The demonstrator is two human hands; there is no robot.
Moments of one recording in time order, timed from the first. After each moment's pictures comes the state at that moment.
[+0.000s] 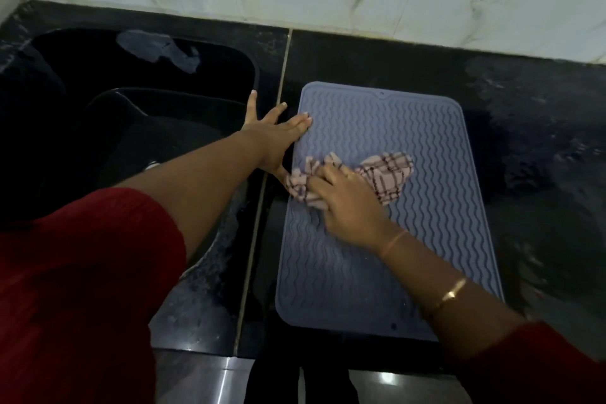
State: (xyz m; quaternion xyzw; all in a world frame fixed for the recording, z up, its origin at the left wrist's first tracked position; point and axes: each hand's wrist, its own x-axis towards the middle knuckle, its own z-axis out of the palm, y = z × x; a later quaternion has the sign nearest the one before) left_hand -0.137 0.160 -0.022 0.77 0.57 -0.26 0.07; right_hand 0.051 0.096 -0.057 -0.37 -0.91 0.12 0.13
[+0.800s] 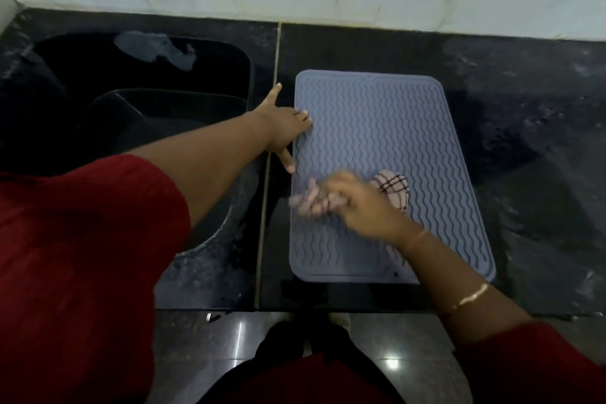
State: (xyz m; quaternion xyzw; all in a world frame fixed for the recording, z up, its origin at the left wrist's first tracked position) left_hand -0.123 0.140 0.004 0.82 0.47 -0.31 0.02; right_hand 0.069 0.037 -0.026 -0.43 -0.82 0.36 0.13
